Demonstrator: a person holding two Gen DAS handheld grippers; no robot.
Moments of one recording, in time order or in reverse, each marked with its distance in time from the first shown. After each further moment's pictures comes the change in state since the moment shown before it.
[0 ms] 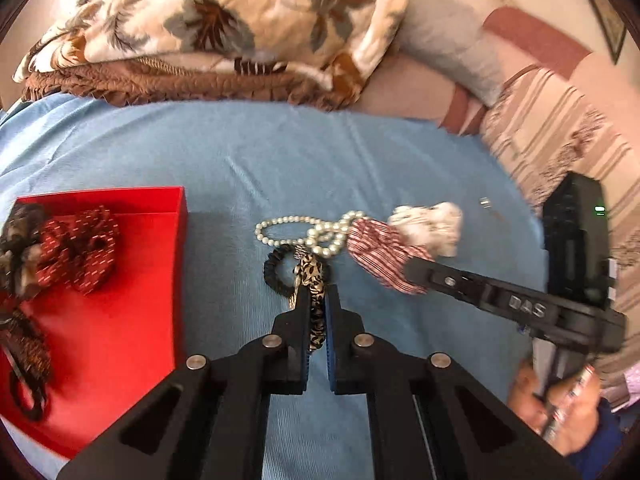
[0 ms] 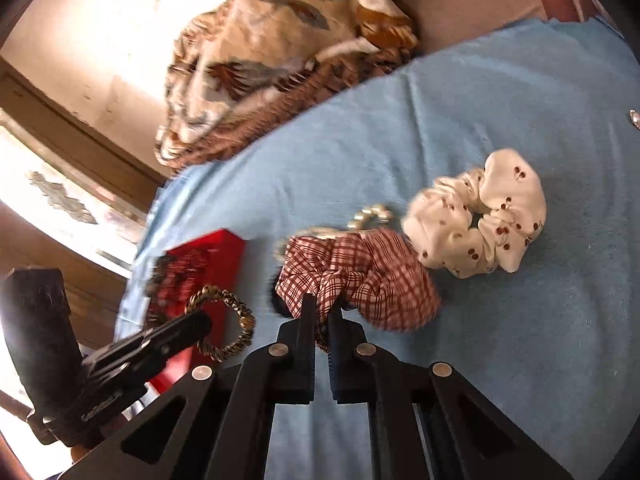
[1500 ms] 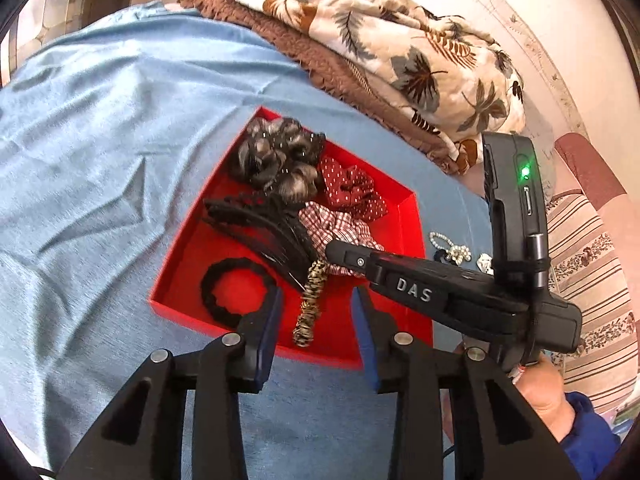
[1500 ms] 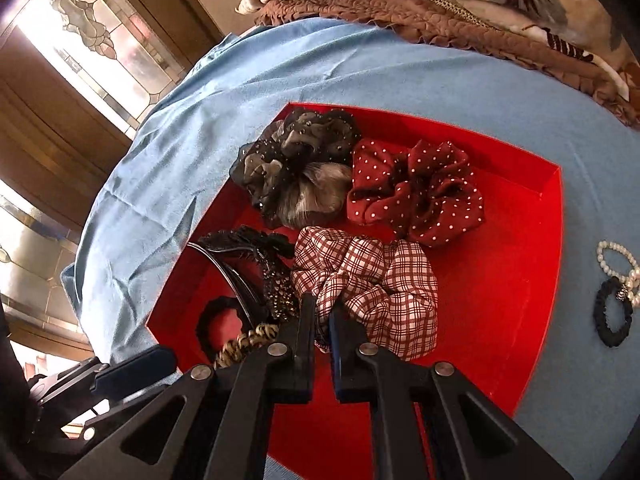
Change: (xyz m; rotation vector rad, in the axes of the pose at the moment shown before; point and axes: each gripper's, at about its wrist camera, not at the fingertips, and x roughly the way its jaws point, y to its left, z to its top) left arm -0.127 0.203 -0.093 -0.392 -0.092 0.055; right arm 0.192 0.249 -0.069 -0.410 0.314 -0.113
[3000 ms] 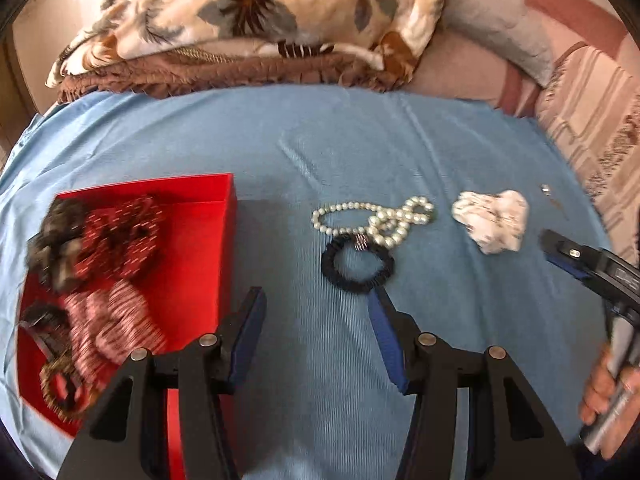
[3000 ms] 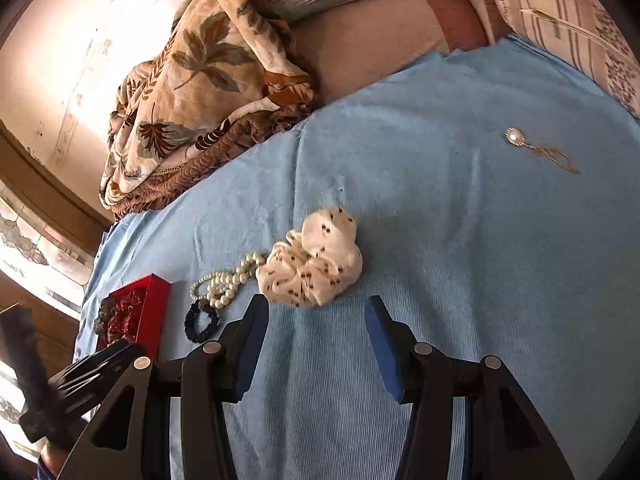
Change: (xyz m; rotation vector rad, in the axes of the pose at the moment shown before) left arm 0.166 -0.227 -0.004 0.408 0.129 0.212; right arm -0.203 -0.326 -0.125 0.514 -0.387 -0.142
